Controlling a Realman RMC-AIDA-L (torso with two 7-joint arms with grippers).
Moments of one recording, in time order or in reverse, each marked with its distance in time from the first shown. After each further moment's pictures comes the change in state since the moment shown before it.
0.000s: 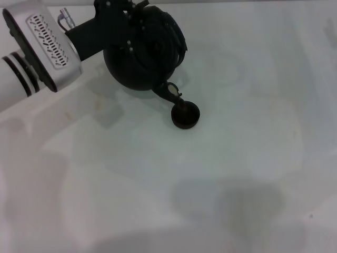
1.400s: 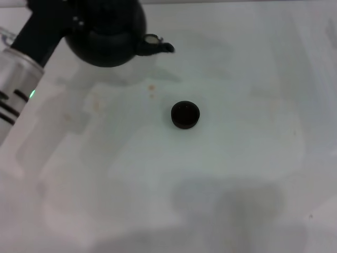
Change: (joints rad) left arm 0.226 -0.005 -0.009 0.224 -0.511 0.113 0.002; right arm -0.003 -0.001 0.000 -0.003 0.001 0.003 0.000
